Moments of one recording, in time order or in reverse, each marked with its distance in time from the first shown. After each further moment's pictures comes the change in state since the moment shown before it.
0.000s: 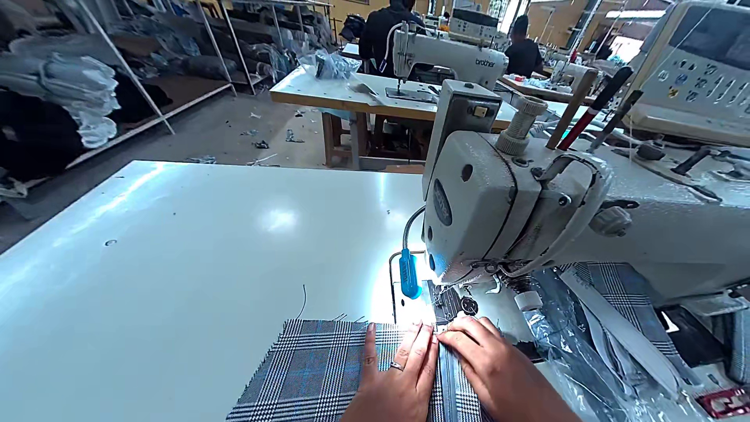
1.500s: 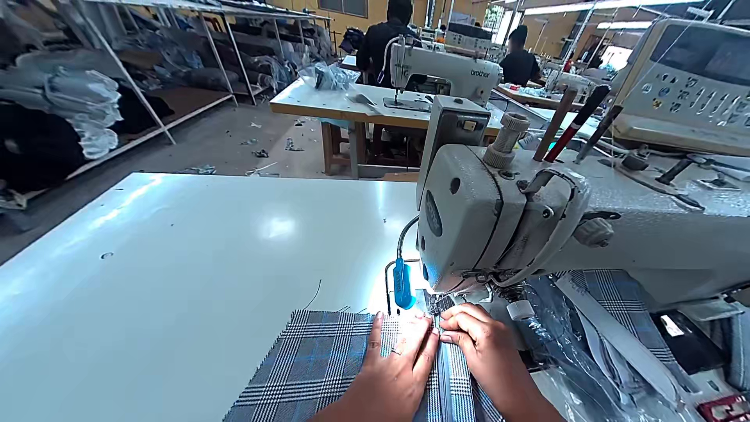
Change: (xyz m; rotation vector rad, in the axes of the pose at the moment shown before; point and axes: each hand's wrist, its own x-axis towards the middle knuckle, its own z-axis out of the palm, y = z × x) left_hand 0.023 -0.016 -0.010 0.004 -0.082 0.047; right_hand 0.023 0.004 0.010 0.262 0.182 0.292
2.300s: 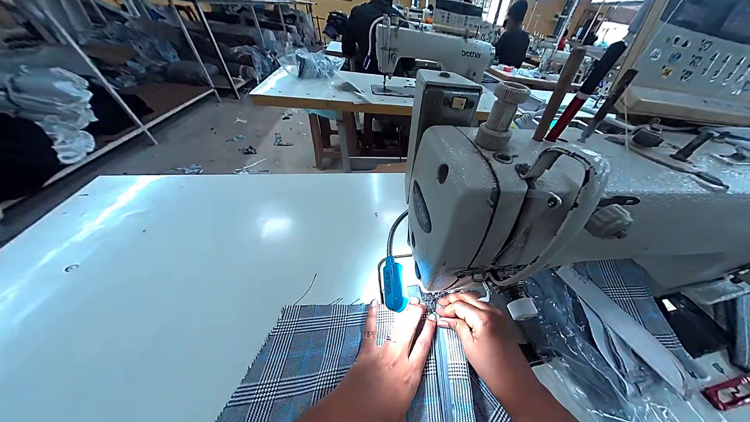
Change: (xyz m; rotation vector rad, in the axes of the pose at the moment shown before) left_hand 0.011 -0.006 -0.010 -0.003 -0.066 -0.042; right_hand 0.006 0.000 0.006 -0.014 0.033 0.097
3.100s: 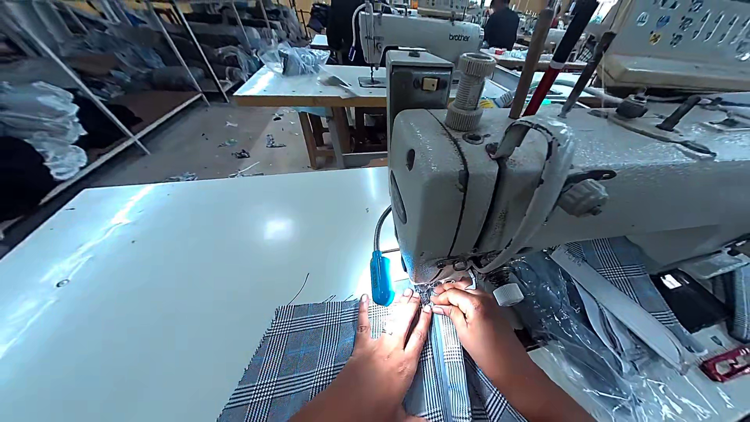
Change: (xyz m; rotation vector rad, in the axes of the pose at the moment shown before) left_hand 0.001 -0.002 0.003 0.043 0.041 0.030; right_hand 0.002 0.006 0.003 0.000 0.012 0.017
